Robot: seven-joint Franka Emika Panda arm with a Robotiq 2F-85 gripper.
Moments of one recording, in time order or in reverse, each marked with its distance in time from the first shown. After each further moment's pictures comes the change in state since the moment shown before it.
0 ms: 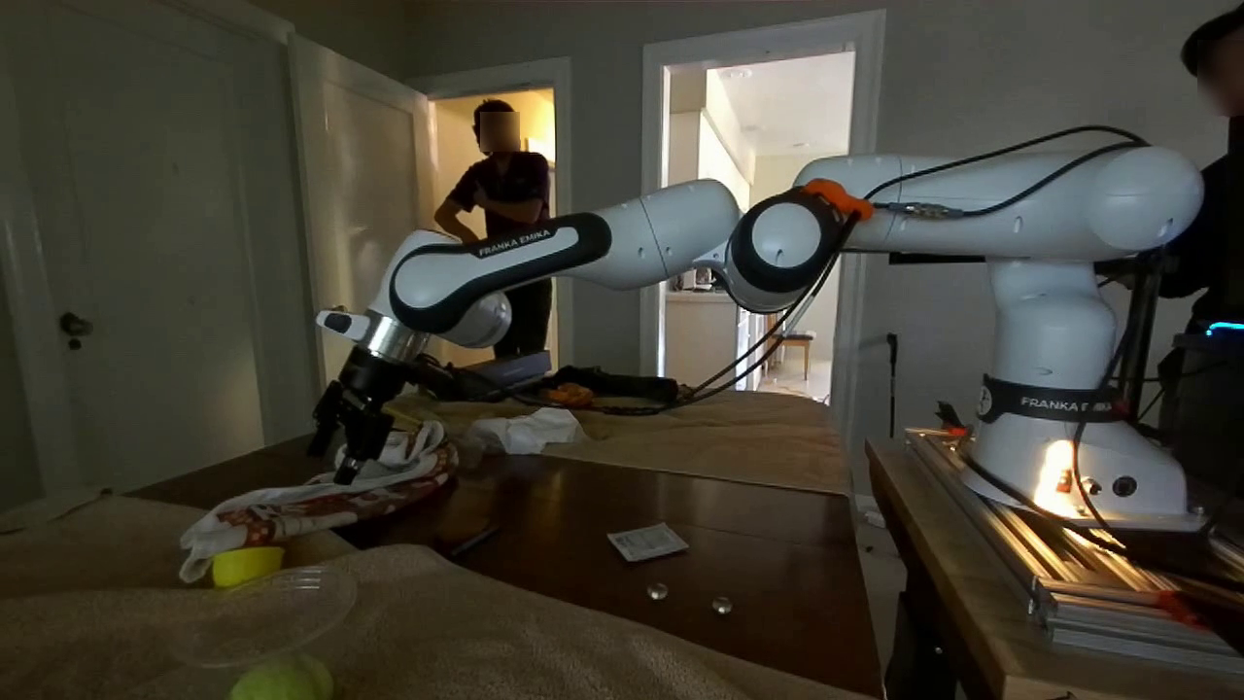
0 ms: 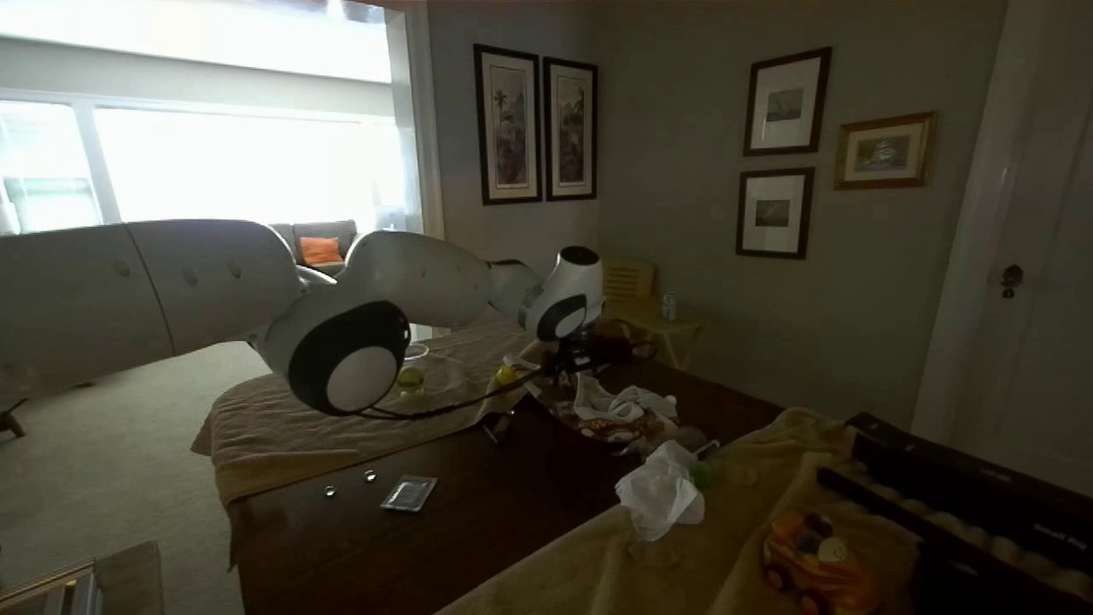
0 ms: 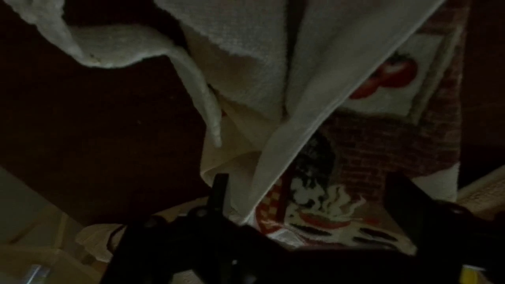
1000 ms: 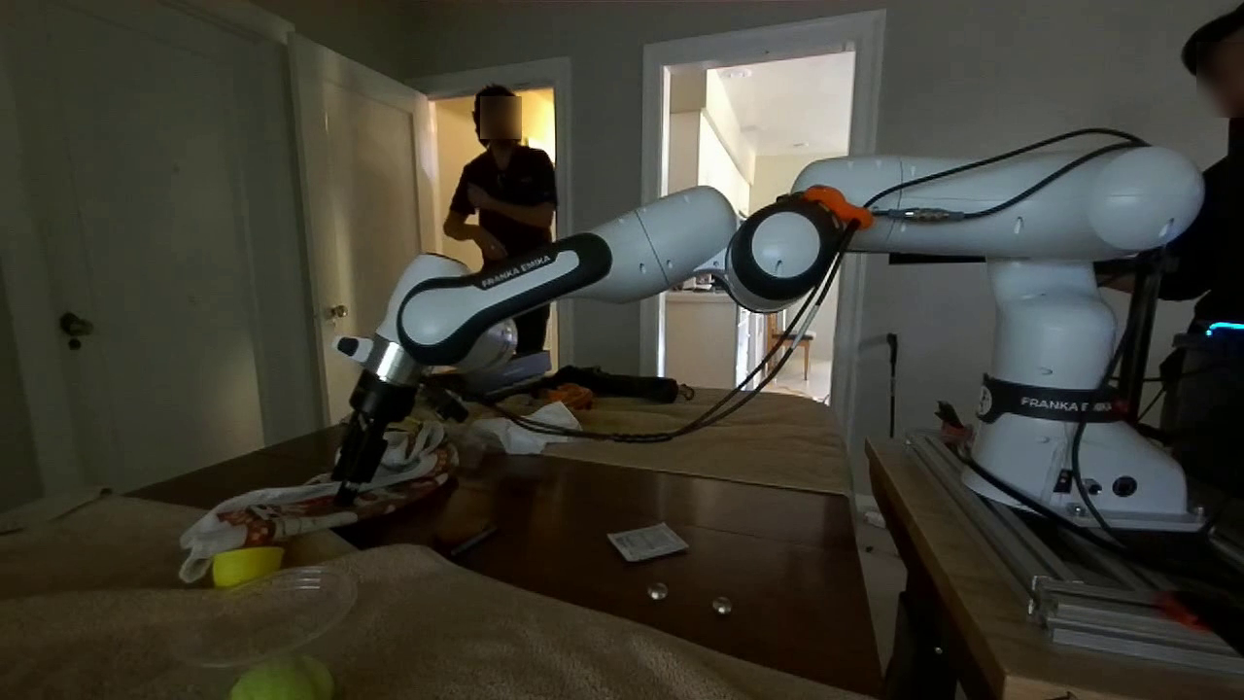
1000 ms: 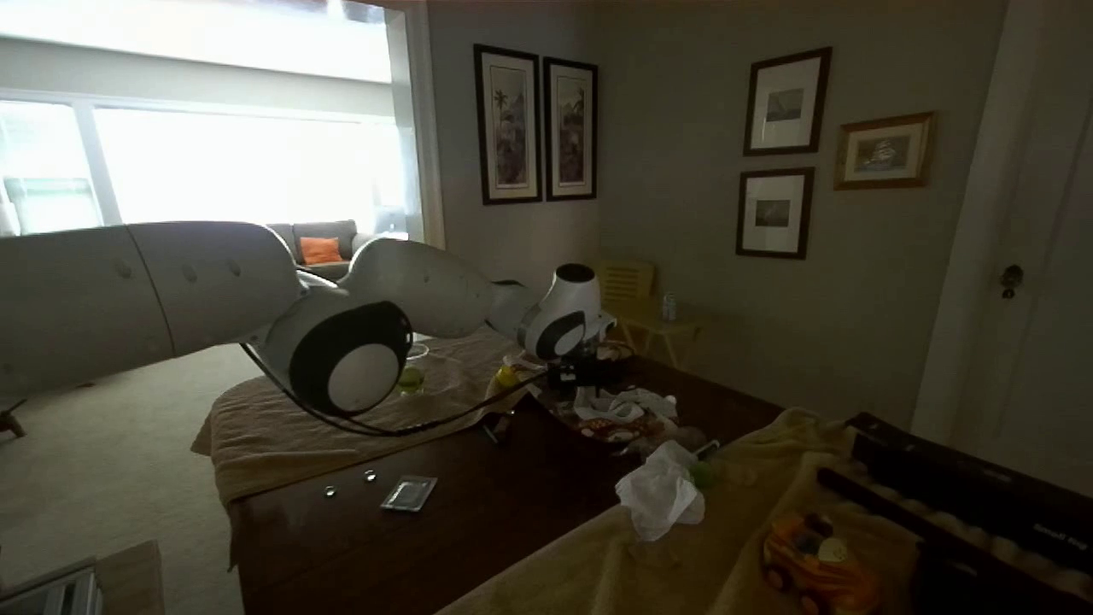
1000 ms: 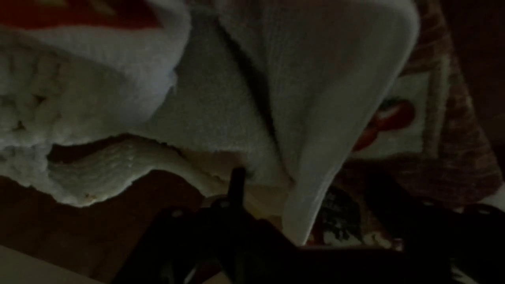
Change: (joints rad) arm 0.006 0.007 -0.066 -0.065 0.000 0.087 0.333
